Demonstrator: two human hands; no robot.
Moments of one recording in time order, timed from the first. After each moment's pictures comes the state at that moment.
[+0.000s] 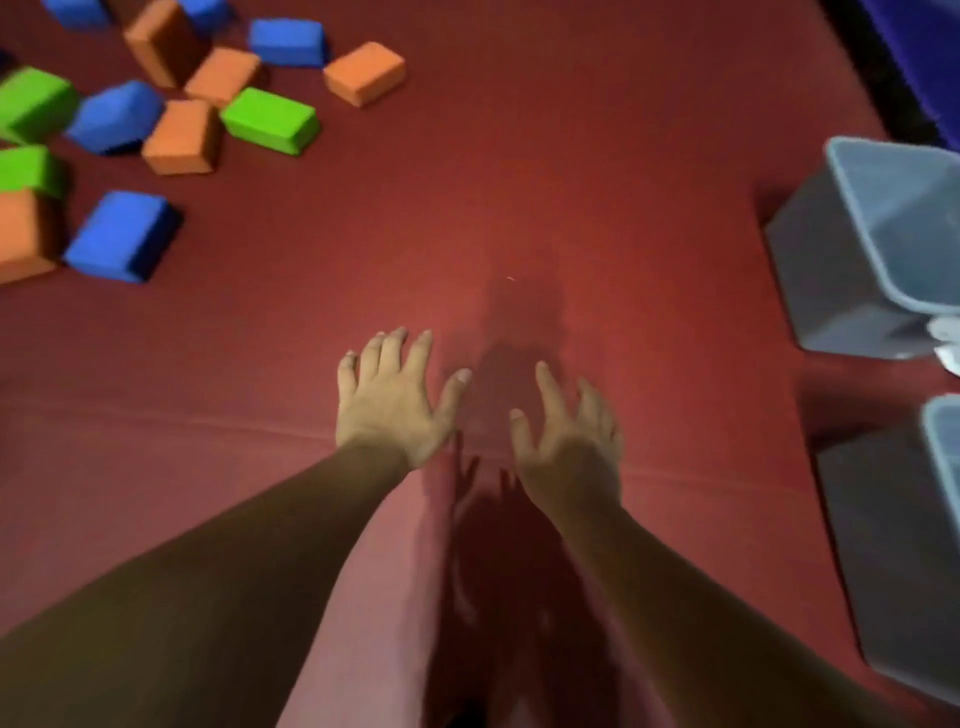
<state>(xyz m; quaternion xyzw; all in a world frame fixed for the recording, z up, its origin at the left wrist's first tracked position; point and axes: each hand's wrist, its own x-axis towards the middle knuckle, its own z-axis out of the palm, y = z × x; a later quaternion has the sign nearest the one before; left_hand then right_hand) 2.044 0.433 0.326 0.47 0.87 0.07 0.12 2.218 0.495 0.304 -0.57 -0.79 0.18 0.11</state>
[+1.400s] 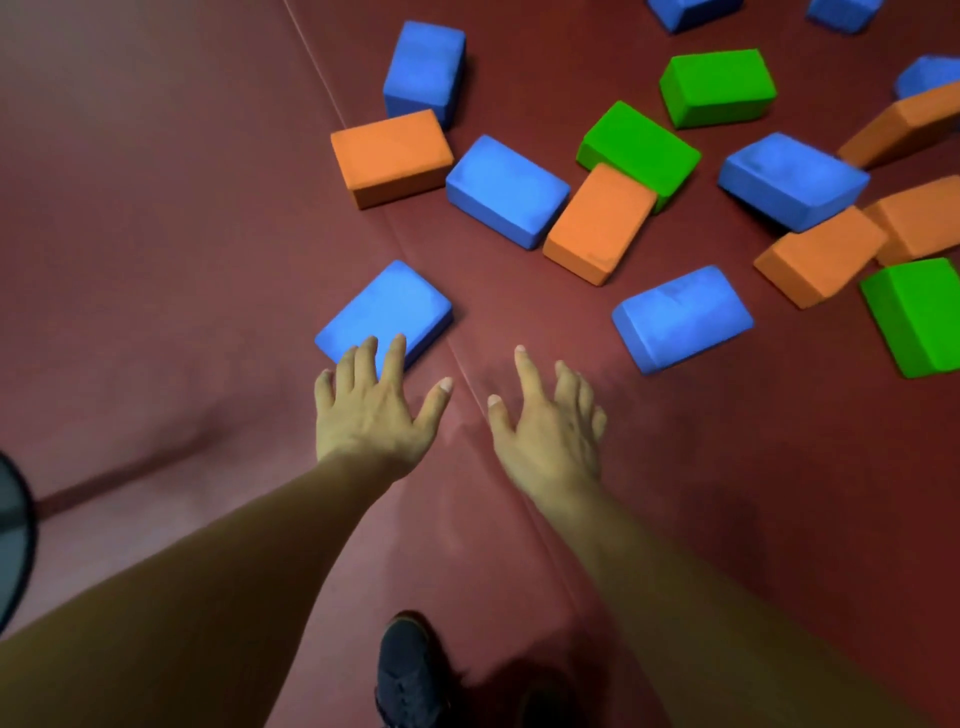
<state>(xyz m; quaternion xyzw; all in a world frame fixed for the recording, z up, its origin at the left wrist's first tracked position) 1.378 0.025 0.214 -0.08 0.98 0.08 0.14 1.386 0.204 0.220 -0.10 -0.96 0.21 -0.18</state>
